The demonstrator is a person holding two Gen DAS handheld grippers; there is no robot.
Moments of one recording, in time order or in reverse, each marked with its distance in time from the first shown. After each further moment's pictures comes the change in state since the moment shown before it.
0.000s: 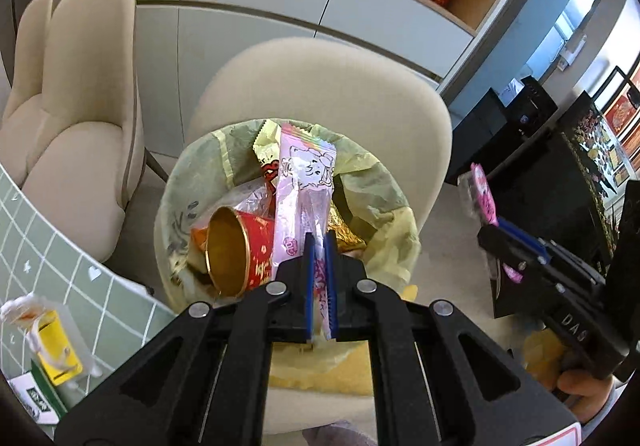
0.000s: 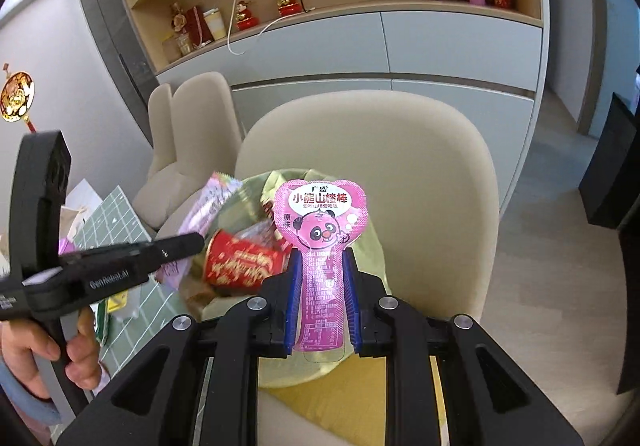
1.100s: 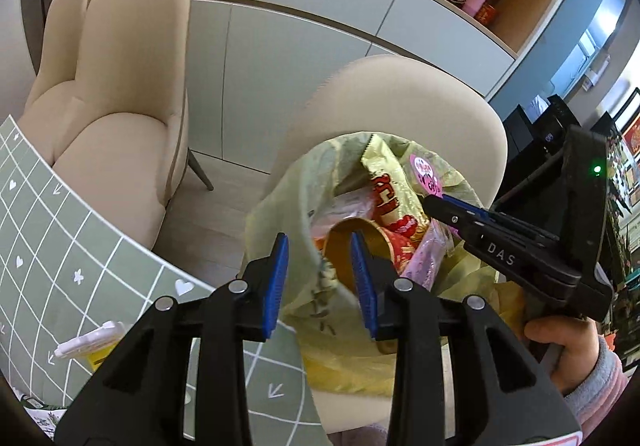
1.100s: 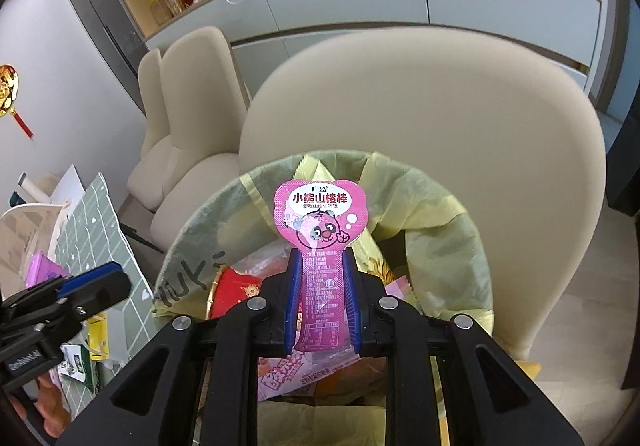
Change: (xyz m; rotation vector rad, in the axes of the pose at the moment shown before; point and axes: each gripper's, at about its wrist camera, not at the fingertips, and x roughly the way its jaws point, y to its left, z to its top) left arm -0.024 0.094 -0.001 -0.060 -0.028 0.076; right arm 0.125 0.049 0.020 0.010 0.174 -0.003
